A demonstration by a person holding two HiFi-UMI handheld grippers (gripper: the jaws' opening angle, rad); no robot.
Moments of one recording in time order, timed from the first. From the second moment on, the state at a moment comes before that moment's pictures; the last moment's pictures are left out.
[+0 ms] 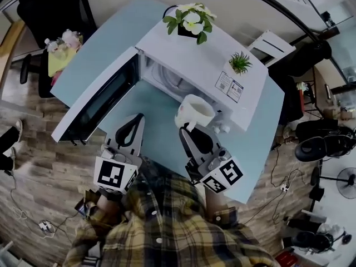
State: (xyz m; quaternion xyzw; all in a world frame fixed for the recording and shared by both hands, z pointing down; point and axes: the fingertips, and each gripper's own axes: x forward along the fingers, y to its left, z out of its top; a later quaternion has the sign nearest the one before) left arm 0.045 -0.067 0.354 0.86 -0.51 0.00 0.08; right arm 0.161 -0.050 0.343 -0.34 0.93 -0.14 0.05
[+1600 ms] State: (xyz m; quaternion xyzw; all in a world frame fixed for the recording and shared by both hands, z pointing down) left arm 0.010 -0.103 0.377 0.91 -0.41 0.02 0.09; right arm 0.098 -0.105 0.377 -0.40 0.91 -0.10 0.01
